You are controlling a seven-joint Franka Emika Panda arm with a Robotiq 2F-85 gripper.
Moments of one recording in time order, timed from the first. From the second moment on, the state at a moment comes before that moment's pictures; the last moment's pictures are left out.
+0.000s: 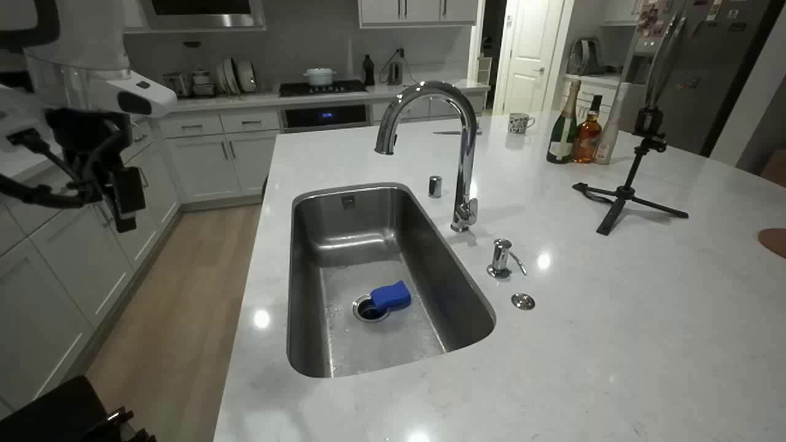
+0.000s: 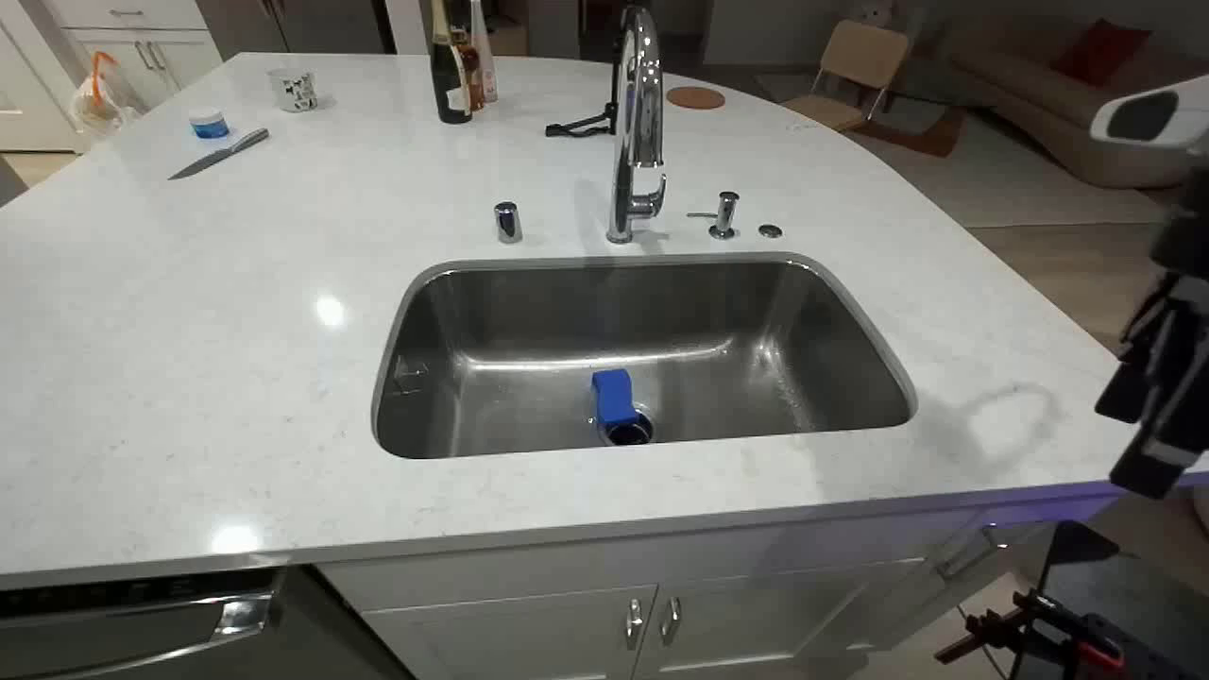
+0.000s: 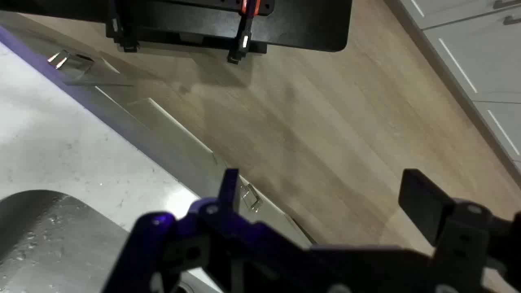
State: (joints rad) arm 0.10 -0.58 -0.05 -2.38 0.20 1.66 -0.08
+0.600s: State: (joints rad) arm 0.09 -0.53 -0.02 -2.38 0.20 1.79 -0.06
